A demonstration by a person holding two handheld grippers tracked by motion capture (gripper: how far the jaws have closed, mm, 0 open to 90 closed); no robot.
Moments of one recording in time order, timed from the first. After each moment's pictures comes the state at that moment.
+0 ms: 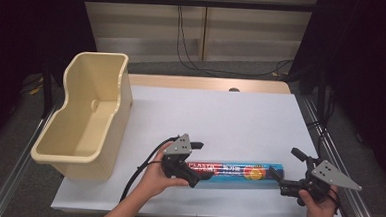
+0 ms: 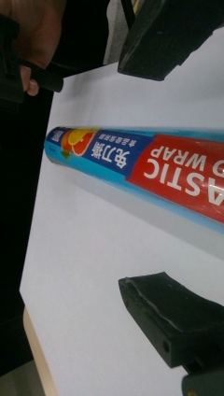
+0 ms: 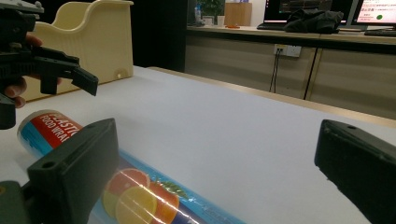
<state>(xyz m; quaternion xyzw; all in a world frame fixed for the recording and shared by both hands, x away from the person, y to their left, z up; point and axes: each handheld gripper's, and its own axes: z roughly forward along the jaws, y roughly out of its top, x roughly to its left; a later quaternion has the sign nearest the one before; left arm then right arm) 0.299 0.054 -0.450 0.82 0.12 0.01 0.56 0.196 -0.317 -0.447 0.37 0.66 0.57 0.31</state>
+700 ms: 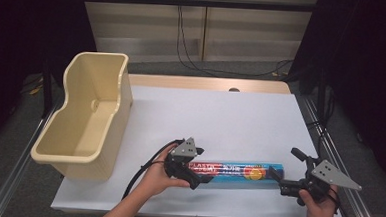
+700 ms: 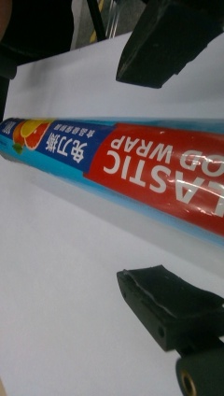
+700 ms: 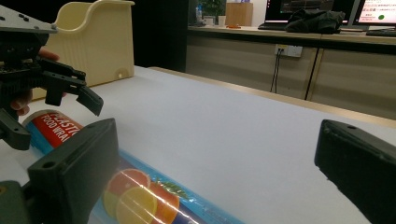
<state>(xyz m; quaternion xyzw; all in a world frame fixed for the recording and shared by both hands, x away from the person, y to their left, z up) 0.300 0.048 -0.460 0.86 0.11 0.01 0.50 0.196 -0.317 -0.447 0.37 0.66 0.57 0.31</state>
